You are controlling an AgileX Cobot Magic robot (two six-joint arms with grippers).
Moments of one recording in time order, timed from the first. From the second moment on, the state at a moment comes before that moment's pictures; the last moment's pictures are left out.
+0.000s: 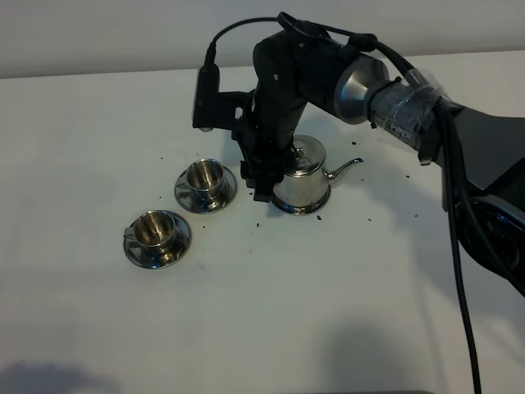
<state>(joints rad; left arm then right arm) -0.05 0.00 -0.51 -0.01 1.06 -0.03 0.67 2.38 -2.09 0.08 1.01 -0.86</state>
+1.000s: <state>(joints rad) -0.05 0.00 -0.51 -0.01 1.06 -0.03 0.73 2.38 -2.09 0.08 1.15 -0.80</state>
